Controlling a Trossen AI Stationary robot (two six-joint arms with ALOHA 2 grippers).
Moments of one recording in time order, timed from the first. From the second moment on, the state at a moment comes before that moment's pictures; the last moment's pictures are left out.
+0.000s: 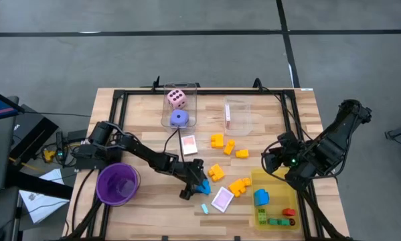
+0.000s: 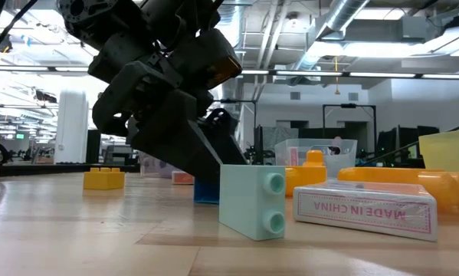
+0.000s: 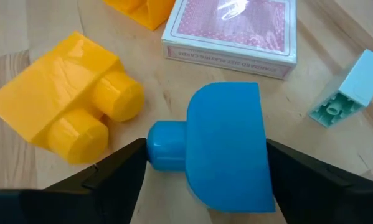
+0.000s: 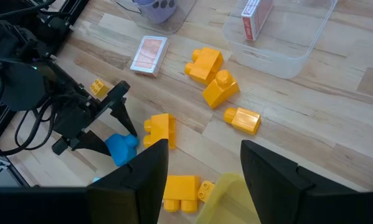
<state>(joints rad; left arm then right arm) -0.27 1.94 0.94 0.27 0.05 0.09 0.77 1.21 1.32 -1.46 0.73 1.82</state>
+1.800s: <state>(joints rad) -0.20 1.97 1.11 0.17 0.28 0.32 0.77 1.21 1.32 -1.43 0.72 1.82</state>
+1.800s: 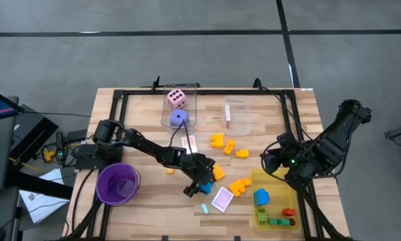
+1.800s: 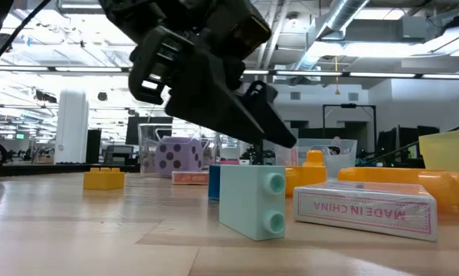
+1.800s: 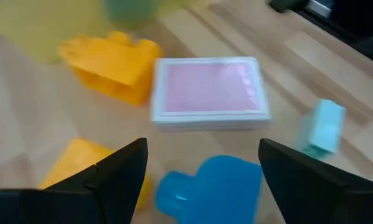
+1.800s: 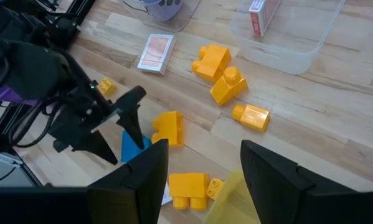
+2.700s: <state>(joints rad) -0.21 1.99 1.11 -0.03 0.30 0.37 0.77 1.21 1.32 -1.44 0.71 1.82</state>
